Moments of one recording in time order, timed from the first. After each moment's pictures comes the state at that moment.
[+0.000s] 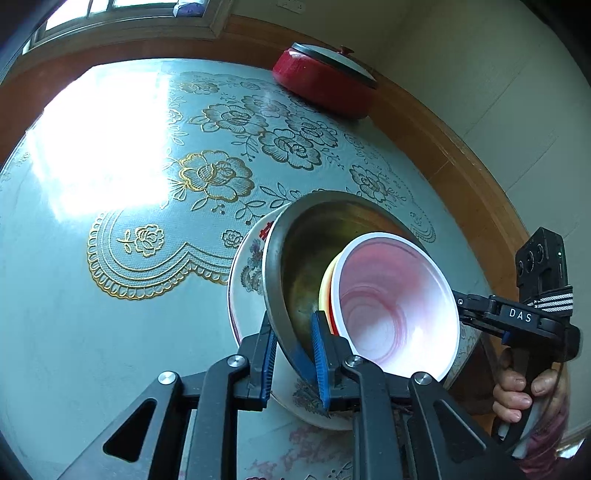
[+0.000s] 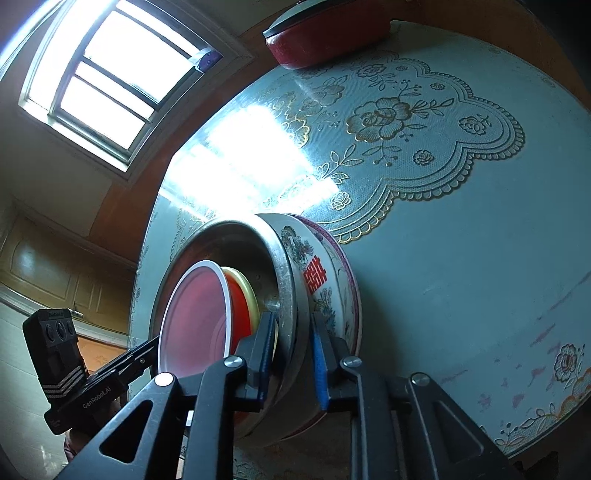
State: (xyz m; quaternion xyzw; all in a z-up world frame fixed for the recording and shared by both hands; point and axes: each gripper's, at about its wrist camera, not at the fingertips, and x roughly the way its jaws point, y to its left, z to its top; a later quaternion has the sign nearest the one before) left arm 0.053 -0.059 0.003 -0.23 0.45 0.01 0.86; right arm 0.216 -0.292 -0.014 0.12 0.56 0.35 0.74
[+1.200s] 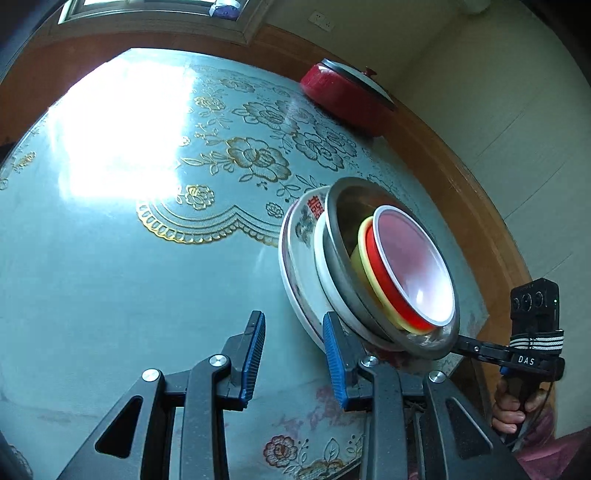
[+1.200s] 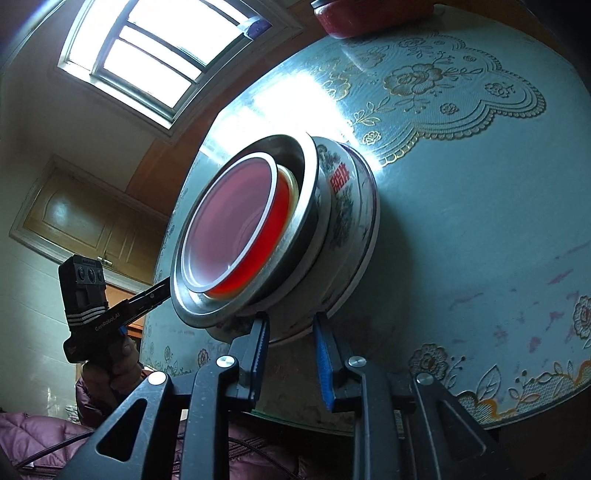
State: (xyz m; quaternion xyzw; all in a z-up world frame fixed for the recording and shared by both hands) left arm -0.003 -0.042 -0.015 -0.29 0.42 0.02 0.86; right arm 0.173 -0.311 -0.034 0.09 0.57 0.44 0.69
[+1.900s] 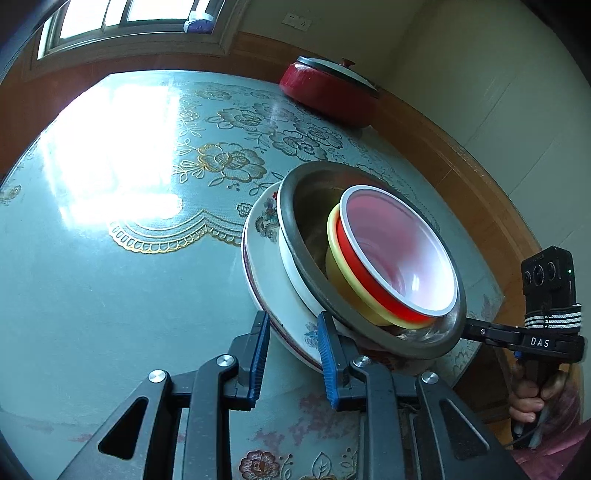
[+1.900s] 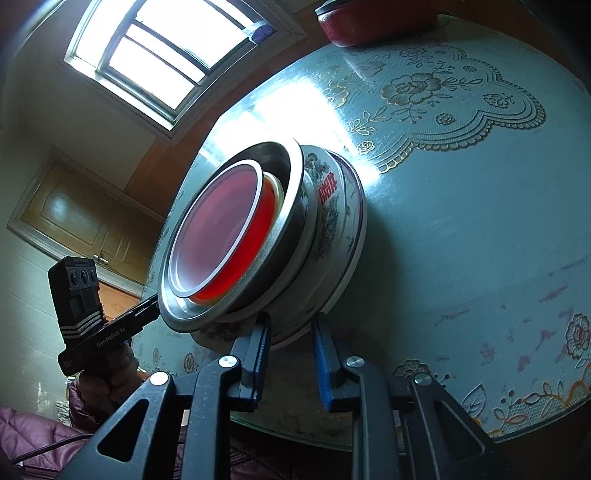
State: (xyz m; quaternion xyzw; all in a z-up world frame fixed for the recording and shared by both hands) left arm 0.011 -0.073 -0.012 -0.22 0.42 0.03 0.88; right arm 0.177 -0.320 -0.031 0.08 0.54 0.45 0.71
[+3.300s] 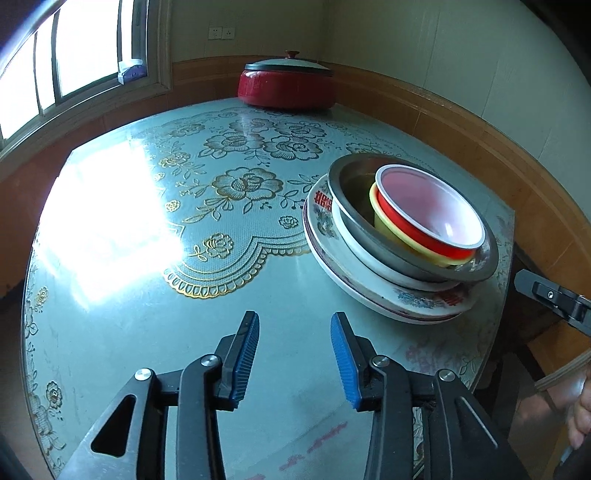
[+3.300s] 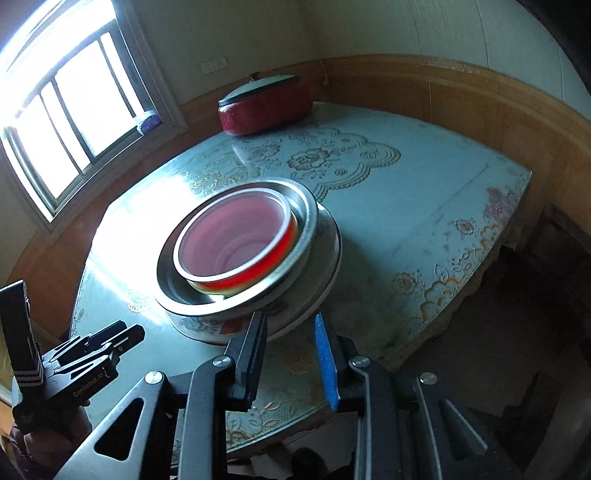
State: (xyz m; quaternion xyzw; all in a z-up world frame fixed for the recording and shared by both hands) left arm -0.008 -0.028 0.001 -0.04 0.43 -0.03 0.90; right arm 0.023 -0.253 0.025 0.08 0.41 0.12 0.90
